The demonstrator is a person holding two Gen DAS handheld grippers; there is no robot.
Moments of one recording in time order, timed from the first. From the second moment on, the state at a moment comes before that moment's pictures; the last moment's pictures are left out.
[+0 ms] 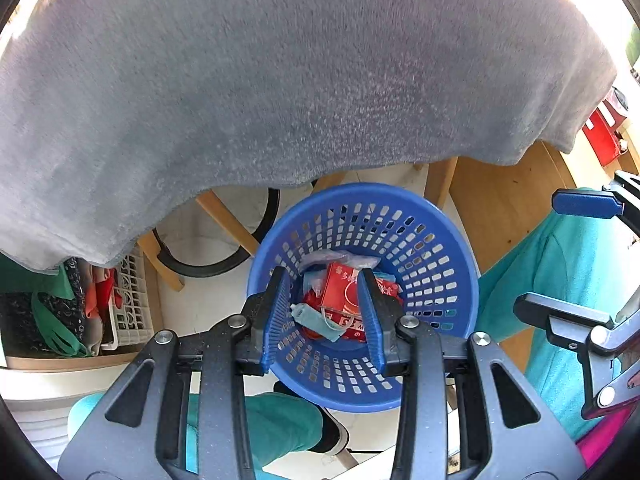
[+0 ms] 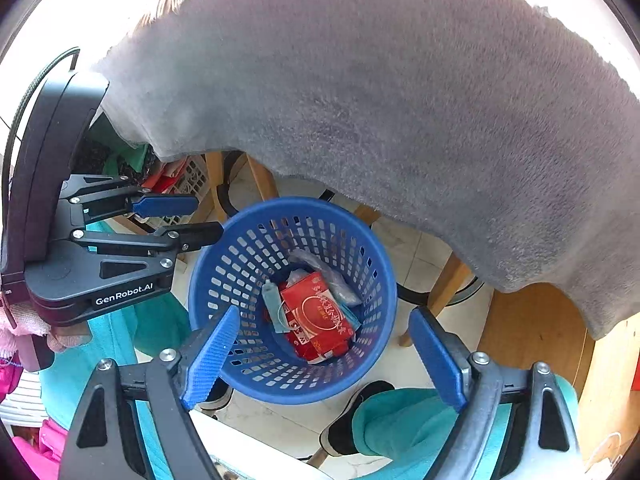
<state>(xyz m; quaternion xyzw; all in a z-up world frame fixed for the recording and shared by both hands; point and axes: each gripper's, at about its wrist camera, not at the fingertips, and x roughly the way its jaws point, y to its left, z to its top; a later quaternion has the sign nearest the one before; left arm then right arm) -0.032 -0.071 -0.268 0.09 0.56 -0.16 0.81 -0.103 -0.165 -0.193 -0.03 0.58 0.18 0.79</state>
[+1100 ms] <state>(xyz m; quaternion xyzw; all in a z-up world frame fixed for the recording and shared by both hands) 0.017 -0.053 -0.074 0.11 0.40 -0.19 0.89 -0.082 -0.209 -0.056 -0.10 0.48 0.22 0.84</state>
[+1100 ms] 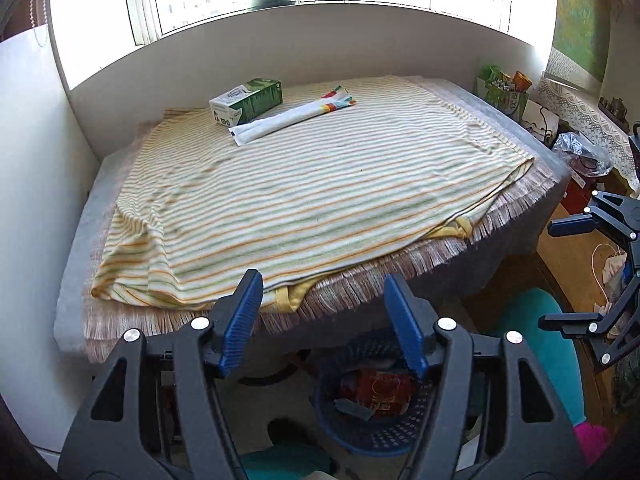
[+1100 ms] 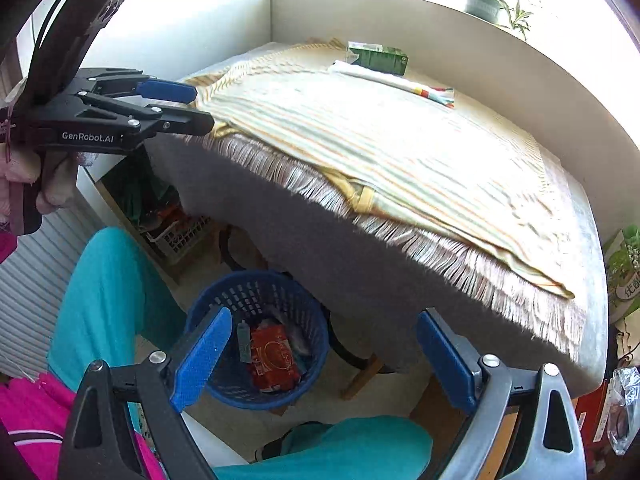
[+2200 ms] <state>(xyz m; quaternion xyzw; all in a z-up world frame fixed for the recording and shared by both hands) 0.350 -0.047 -0.065 0.09 0.47 -0.25 0.84 0.238 -0.225 -0.028 -0.01 0.47 0.32 0.82</state>
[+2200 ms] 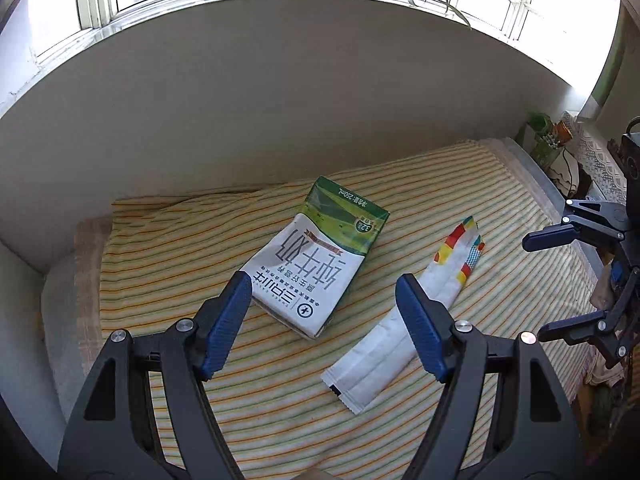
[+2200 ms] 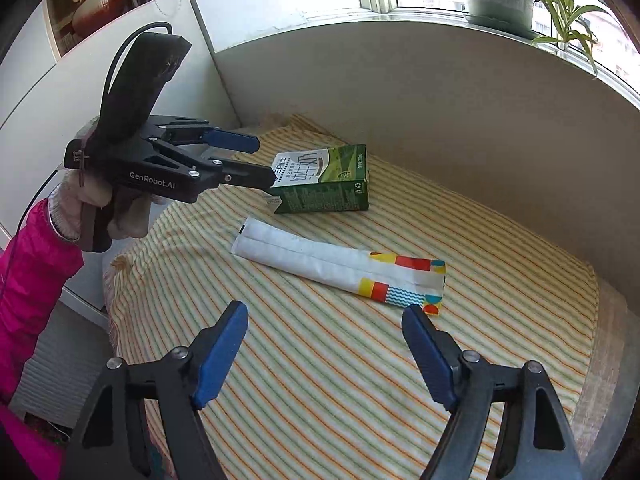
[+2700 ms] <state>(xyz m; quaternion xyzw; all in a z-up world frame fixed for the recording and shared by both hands) 0.389 -0.030 -0.079 0.04 0.49 -0.25 0.83 0.323 -0.184 -0.079 0.01 0.50 0.37 0.78</state>
